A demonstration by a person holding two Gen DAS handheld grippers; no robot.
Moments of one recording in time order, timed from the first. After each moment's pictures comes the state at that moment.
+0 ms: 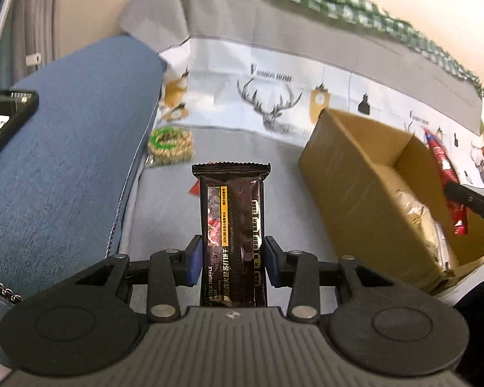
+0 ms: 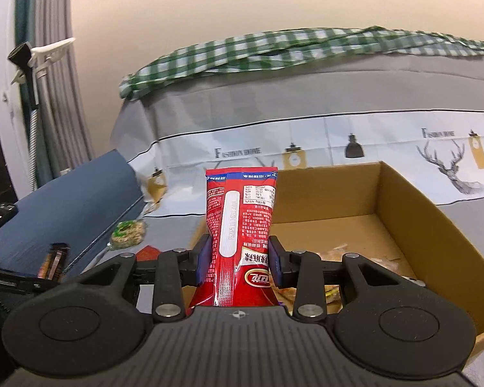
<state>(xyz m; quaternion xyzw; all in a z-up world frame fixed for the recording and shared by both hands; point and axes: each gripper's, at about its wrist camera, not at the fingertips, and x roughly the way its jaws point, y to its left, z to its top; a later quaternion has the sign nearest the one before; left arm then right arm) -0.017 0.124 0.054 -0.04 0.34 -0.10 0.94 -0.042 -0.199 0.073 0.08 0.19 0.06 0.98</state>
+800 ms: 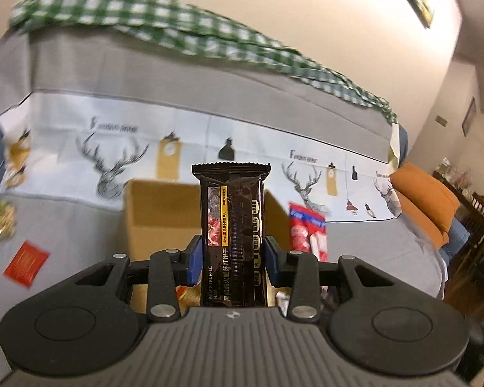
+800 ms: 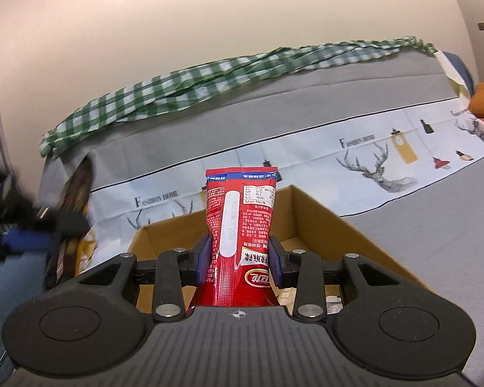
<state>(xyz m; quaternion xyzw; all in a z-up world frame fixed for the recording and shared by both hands) 0.023 -0.084 0.138 -0.08 0.28 -0.26 0.92 -0.046 -0.249 0.073 0.14 0.13 -0.08 0.98</state>
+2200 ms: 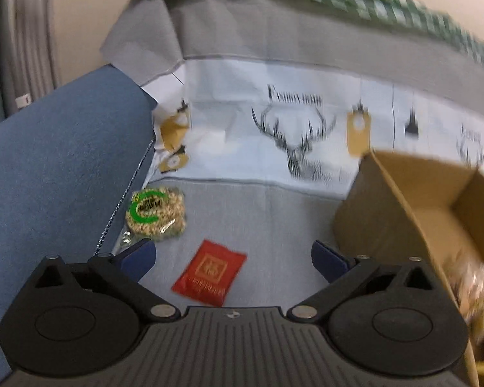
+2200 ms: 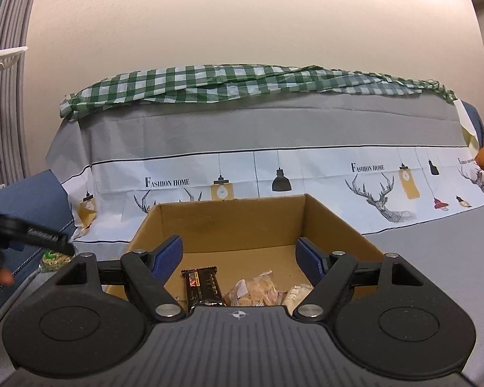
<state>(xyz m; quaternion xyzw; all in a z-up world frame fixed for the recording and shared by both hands) 0.123 0.055 0.032 -0.02 0.30 -0.02 0.95 -0.060 -0.202 0.074 0.04 0.13 -0.07 0.99</state>
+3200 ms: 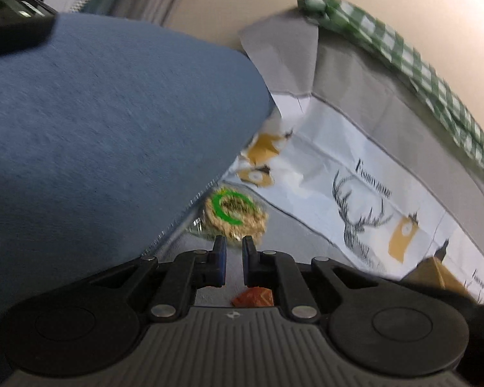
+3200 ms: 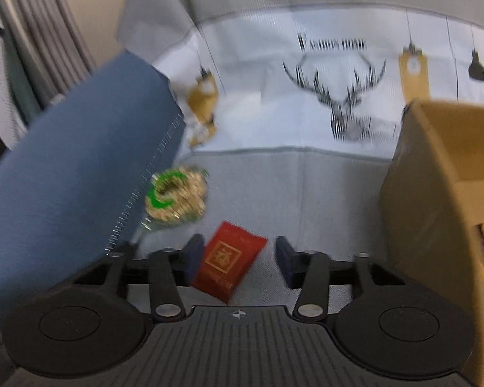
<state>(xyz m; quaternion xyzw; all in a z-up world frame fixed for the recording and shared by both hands) 0.107 0.159 0.001 -0.25 0.24 0.08 0.93 0.184 -0.019 0.043 0.09 0.41 0.10 0.90</state>
